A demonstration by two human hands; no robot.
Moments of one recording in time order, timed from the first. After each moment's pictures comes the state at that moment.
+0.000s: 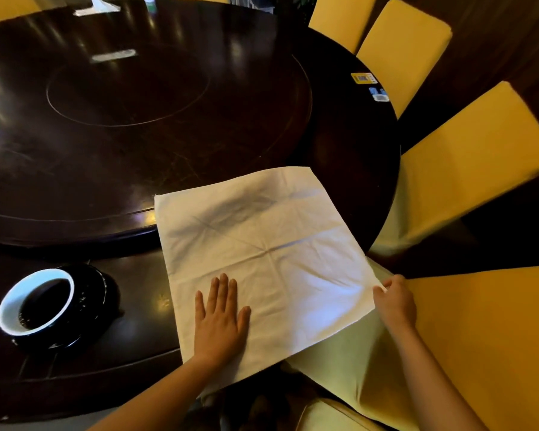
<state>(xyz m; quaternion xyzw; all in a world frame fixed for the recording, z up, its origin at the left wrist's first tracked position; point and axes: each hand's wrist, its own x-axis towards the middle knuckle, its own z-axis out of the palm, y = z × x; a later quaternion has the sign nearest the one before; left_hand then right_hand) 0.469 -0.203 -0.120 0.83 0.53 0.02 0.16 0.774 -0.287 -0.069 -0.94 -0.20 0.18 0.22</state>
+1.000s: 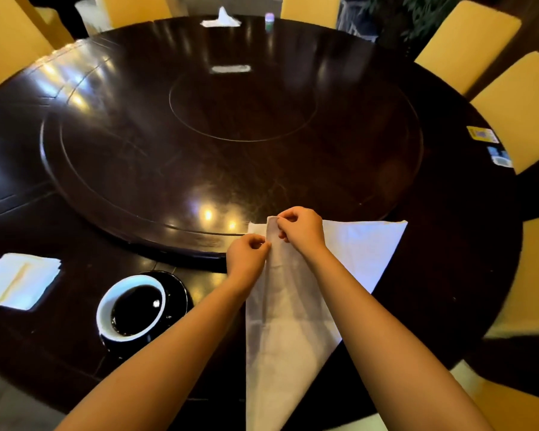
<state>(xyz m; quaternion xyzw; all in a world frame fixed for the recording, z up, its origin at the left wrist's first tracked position) 0.432 -0.011 -0.008 0.48 0.69 0.31 0.45 0.544 0.019 0.014 -0.72 -0.51 0.35 0.32</state>
